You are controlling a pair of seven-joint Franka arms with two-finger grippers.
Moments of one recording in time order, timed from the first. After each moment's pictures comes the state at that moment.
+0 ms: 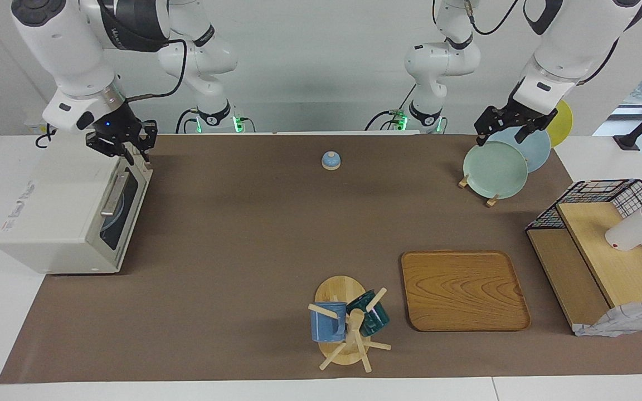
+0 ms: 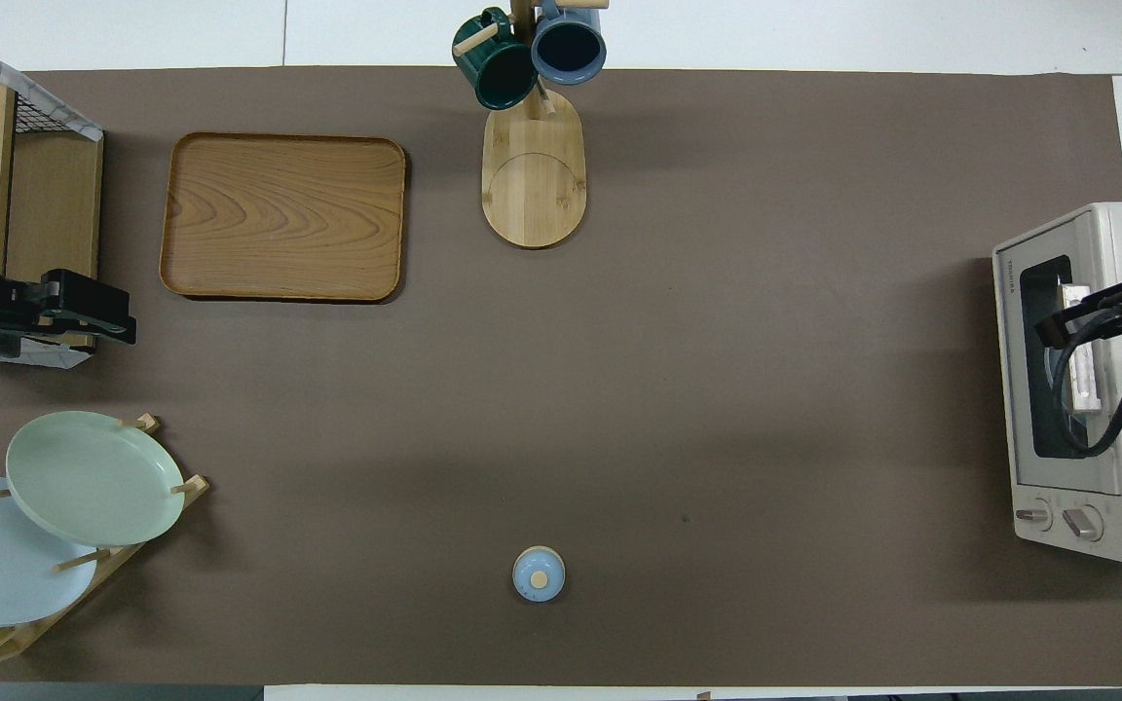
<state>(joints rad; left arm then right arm) -0.03 -0.04 -0.10 -1.59 -0.04 1.46 -0.16 0.09 -0.03 -0.11 -1.67 -0.05 1.57 -0.32</state>
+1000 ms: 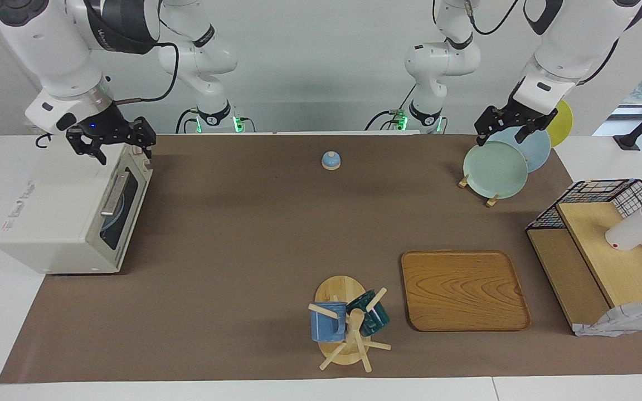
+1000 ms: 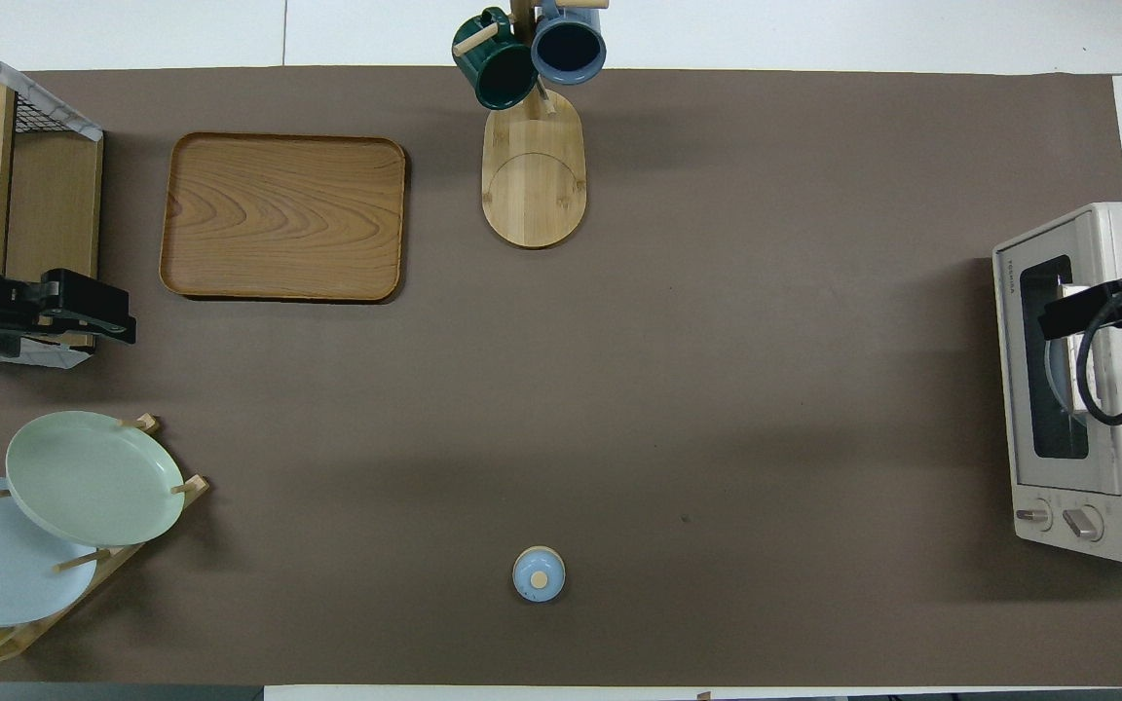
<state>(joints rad) -0.03 -0.04 -0.10 -1.59 -0.04 1.46 -0.16 0.05 -0.01 -0.12 -1.65 -0.05 1.57 -0.24</state>
